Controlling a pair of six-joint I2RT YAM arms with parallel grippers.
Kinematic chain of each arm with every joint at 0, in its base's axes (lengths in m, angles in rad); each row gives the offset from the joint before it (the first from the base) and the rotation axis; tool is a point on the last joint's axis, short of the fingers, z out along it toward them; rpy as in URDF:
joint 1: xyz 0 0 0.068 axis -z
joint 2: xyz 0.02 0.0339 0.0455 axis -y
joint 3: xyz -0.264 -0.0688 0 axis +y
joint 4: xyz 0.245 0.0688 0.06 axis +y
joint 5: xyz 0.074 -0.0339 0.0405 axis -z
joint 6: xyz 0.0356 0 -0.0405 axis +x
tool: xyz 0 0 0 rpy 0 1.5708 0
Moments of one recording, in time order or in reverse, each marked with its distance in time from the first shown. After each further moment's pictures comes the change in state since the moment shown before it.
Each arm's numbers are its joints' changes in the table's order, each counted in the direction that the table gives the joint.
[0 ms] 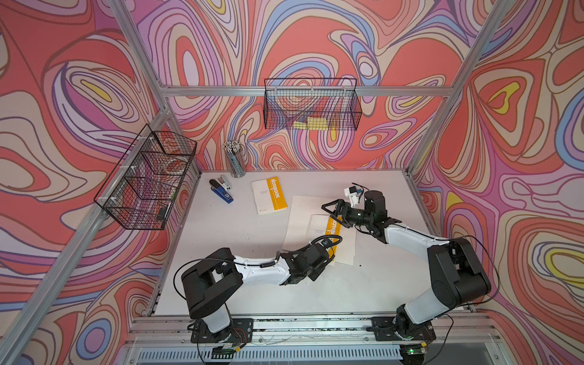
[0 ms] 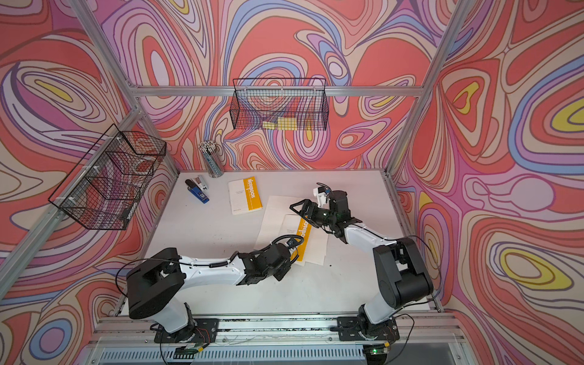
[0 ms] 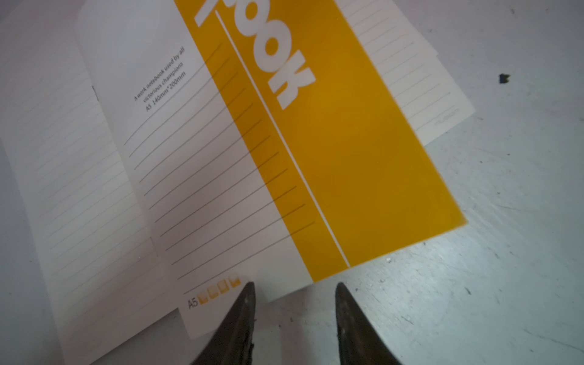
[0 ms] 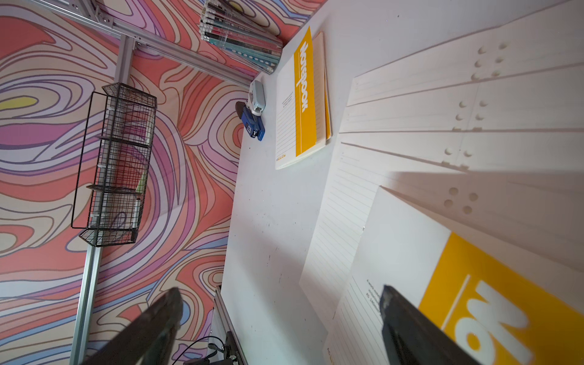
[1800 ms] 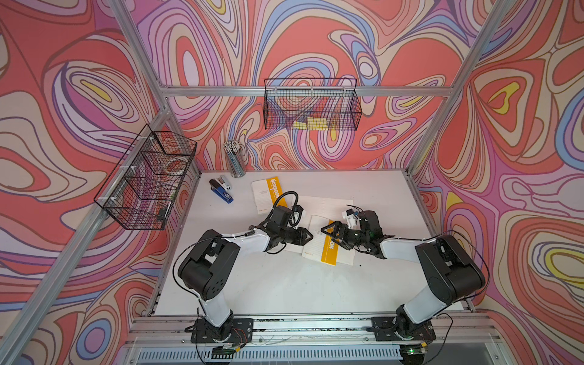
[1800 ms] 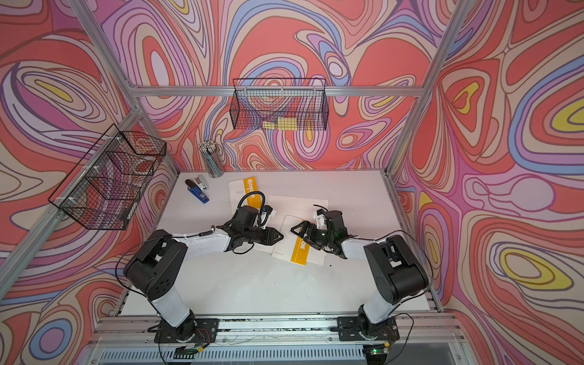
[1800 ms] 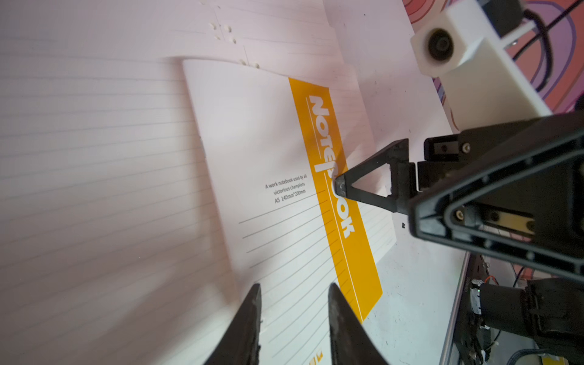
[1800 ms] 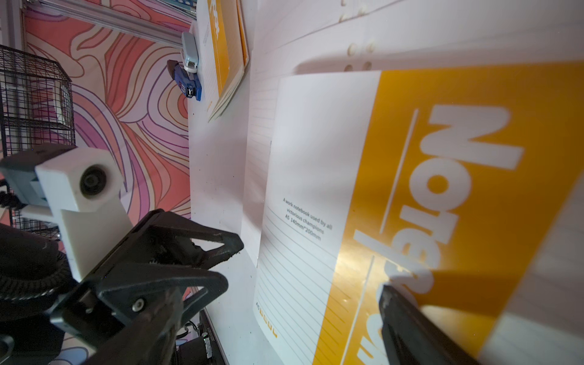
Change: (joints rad) left arm -0.509 -0.074 -0.054 -0.175 0.764 -0.232; right arm -0.034 -0.036 0.223 -0.086 0.055 0.007
